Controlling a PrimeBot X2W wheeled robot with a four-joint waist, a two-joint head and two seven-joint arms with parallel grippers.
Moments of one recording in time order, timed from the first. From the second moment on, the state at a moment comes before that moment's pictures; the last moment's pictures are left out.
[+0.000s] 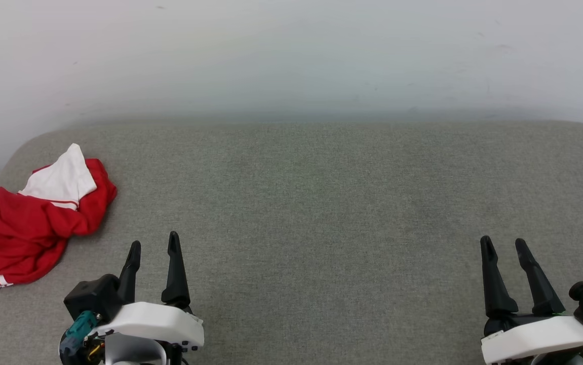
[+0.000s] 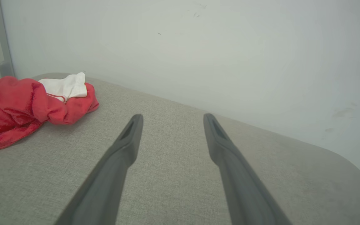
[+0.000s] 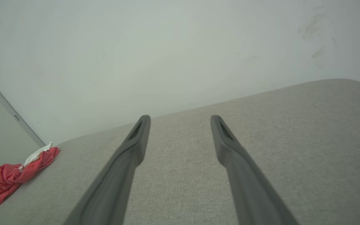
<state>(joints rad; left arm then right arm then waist) -0.02 0.10 -0.11 0.04 -0.44 0.15 -0.16 0.04 -0.05 -0.04 0.03 0.40 0.13 -0.16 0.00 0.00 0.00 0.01</state>
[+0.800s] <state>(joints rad) 0.00 0.11 -0.16 0.00 -0.24 0.18 -0.21 0.06 -0.05 -0.04 -0.02 0.23 0.13 -0.21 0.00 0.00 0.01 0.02</state>
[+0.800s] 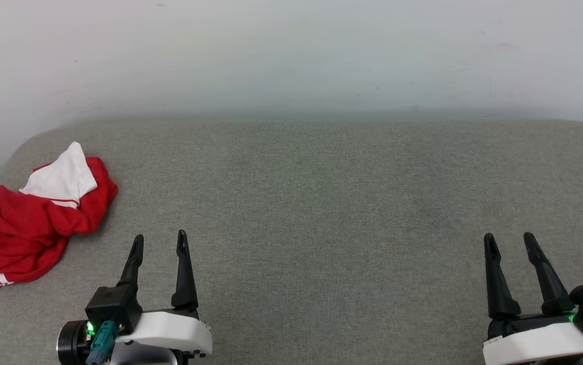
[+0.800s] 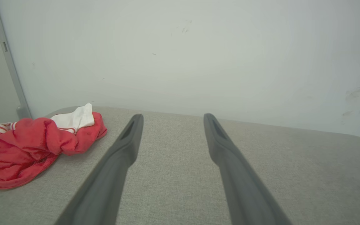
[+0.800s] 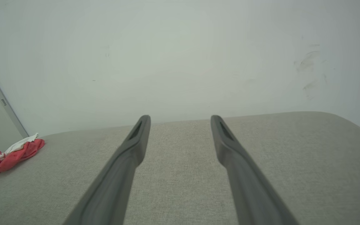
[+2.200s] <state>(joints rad) 0.04 0.05 -0.07 0.04 -0.13 0.04 -0.26 0.09 -0.05 -0.04 -0.02 0.16 0.13 -0.26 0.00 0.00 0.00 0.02</state>
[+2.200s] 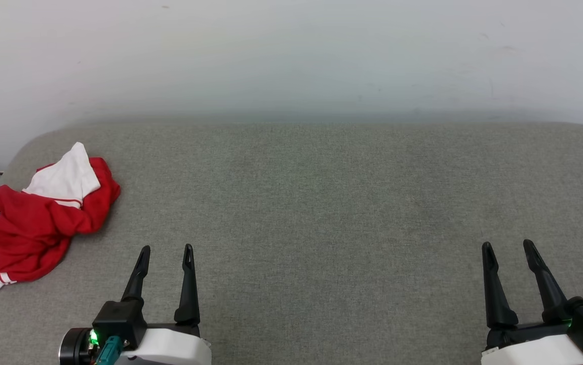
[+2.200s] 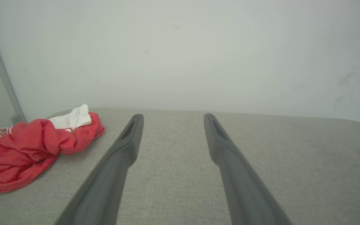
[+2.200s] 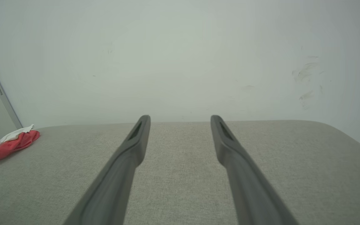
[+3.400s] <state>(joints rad) 0.04 0.05 -0.05 0.07 -0.15 0.05 -0.26 0.11 -0.05 -0.01 -0.02 0.14 0.13 -0.26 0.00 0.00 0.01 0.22</state>
